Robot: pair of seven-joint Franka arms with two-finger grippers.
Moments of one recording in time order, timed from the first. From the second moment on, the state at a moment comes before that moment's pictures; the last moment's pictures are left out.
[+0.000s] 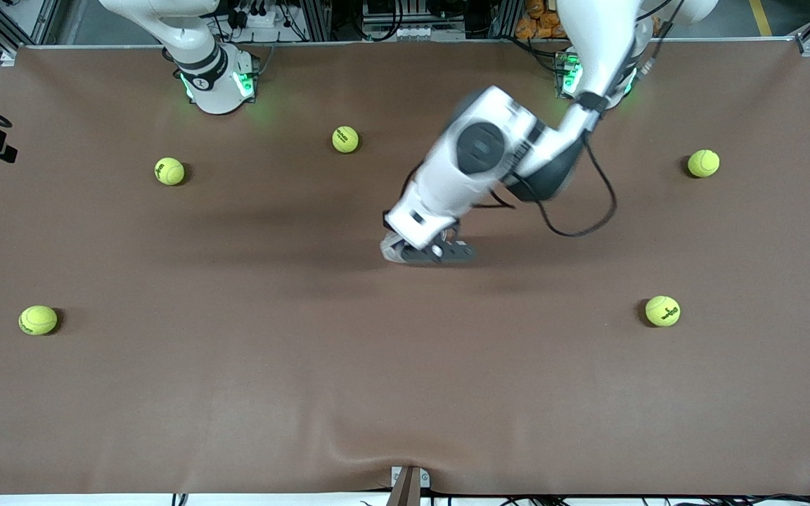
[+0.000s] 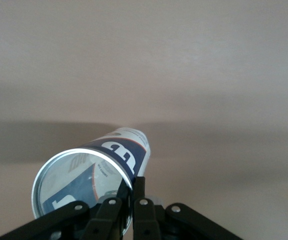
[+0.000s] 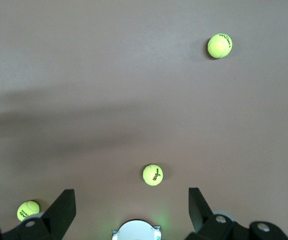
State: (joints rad) left arm -0.70 0.55 -0.08 -1.39 -0.13 2.02 -0.74; right arm -0.01 0.00 -0.11 -1.45 -0.02 1.34 -0.03
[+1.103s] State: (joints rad) left arm -0.84 0.55 -0.06 -1.37 0.19 1.94 -0.79; right arm -0.01 0.00 -0.10 -1.45 -0.02 1.34 -0.03
